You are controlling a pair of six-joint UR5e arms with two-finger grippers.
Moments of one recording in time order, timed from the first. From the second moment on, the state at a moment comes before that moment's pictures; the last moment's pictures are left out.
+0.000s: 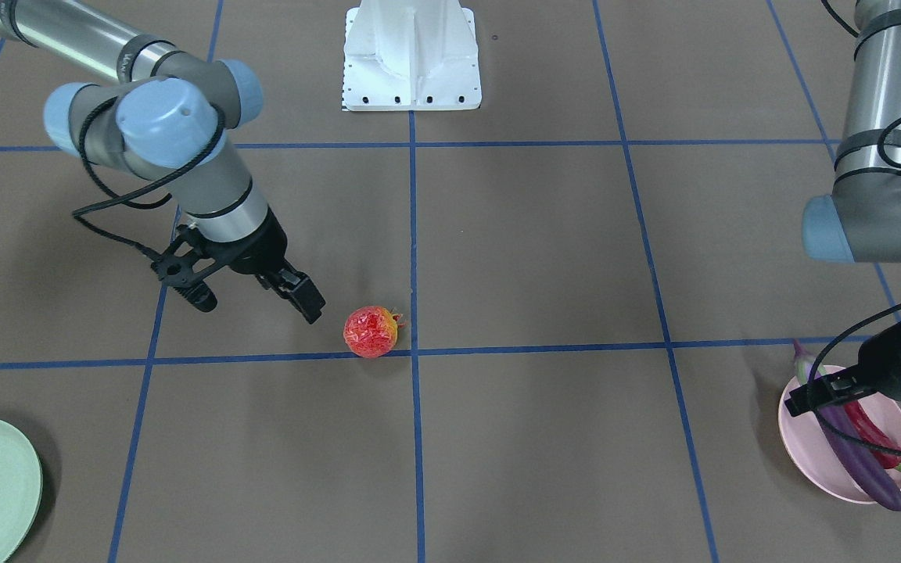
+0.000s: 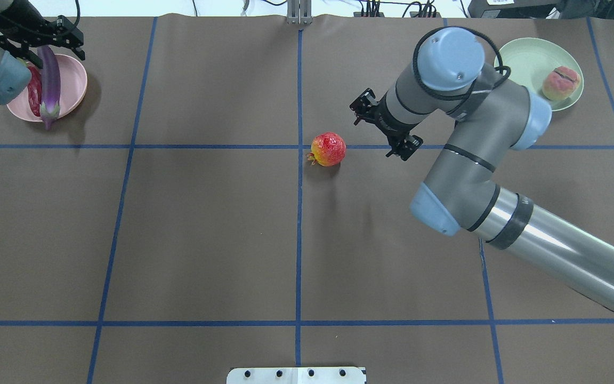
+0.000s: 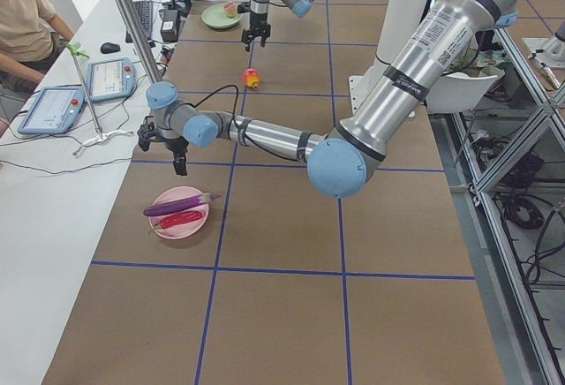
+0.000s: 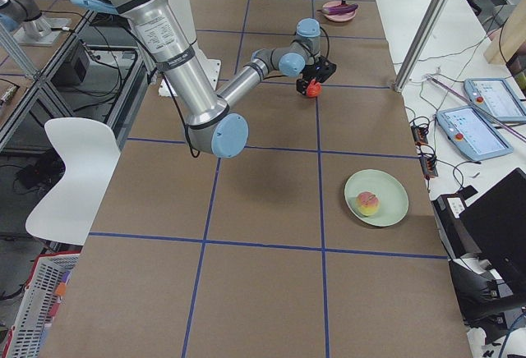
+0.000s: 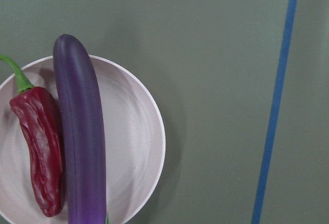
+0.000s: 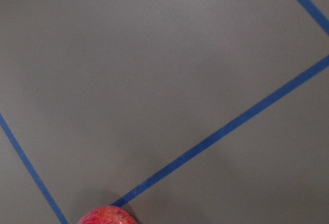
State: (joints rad) left arm -1.20 -2.17 -1.18 -1.87 -2.29 -0.80; right arm 0.71 -0.92 1.57 -1.37 1.92 1.94
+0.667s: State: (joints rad) left arm -1.19 -2.16 -1.21 -1.87 -2.29 -0.84; right arm 0.65 -0.78 1.39 -1.37 1.85 2.19
